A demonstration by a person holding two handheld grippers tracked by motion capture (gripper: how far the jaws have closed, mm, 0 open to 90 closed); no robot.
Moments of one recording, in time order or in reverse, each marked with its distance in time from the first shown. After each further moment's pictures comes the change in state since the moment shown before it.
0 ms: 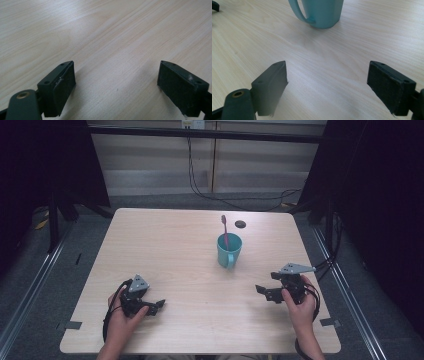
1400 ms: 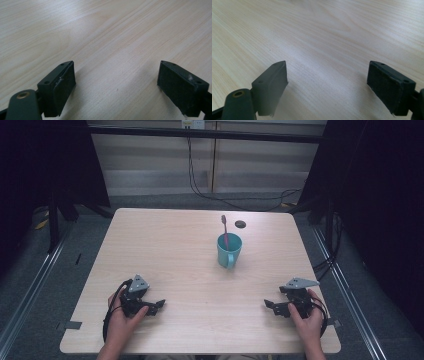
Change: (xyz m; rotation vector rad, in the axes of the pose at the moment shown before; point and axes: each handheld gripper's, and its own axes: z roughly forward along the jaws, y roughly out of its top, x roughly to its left) left arm 0.000 0.000 0.000 0.000 0.000 0.000; right arm -0.007 -0.048 -0.008 0.107 -0.055 -0.019
